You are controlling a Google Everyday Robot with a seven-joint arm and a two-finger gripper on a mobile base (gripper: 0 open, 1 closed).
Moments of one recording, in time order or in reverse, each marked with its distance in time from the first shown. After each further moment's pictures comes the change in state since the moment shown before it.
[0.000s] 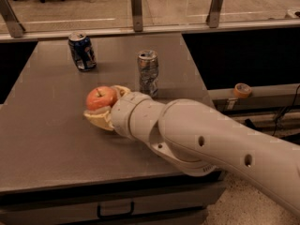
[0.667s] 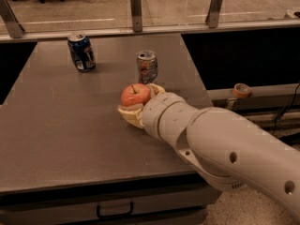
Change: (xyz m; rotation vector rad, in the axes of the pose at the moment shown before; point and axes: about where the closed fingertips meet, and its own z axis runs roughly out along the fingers) arm 0.031 -0.061 -0.055 0.213 0.085 0.019
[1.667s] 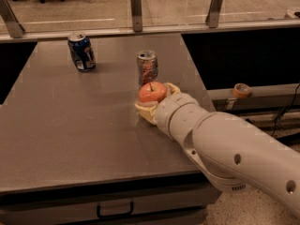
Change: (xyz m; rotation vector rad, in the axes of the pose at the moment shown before) arm 0.024 -0.040 -0.001 0.134 0.028 0.031
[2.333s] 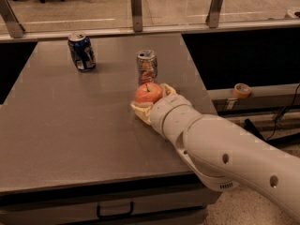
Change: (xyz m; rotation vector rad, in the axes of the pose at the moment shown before) arm 0.004 0.006 0.017 0.011 -0.013 0.024
